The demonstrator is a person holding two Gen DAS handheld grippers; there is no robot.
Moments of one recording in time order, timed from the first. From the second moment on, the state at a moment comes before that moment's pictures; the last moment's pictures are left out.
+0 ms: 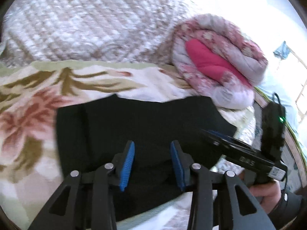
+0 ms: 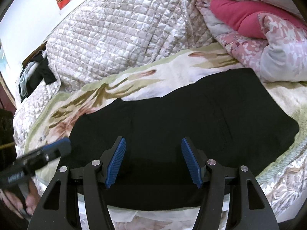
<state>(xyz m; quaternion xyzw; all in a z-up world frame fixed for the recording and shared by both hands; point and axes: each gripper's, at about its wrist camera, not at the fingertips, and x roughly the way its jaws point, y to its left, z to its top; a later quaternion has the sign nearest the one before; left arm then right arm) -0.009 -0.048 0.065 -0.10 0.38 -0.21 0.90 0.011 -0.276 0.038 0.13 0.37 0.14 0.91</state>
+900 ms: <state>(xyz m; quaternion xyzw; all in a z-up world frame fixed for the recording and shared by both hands) 0.019 0.020 0.051 -0.15 0.40 -0.12 0.90 0.038 -0.238 0.017 0.15 0.43 0.25 0.85</state>
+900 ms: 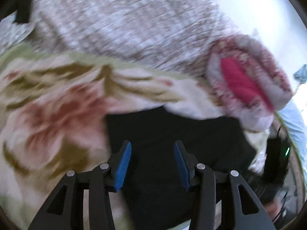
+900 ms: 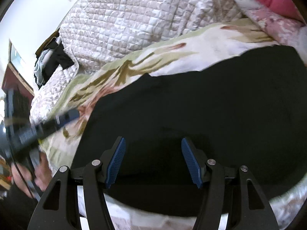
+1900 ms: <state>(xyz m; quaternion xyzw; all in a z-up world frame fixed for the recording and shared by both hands) -0.011 0.015 0.030 -0.14 0.41 -0.11 0.89 0.053 -0.254 0.003 0.22 0.46 0.24 0.82</state>
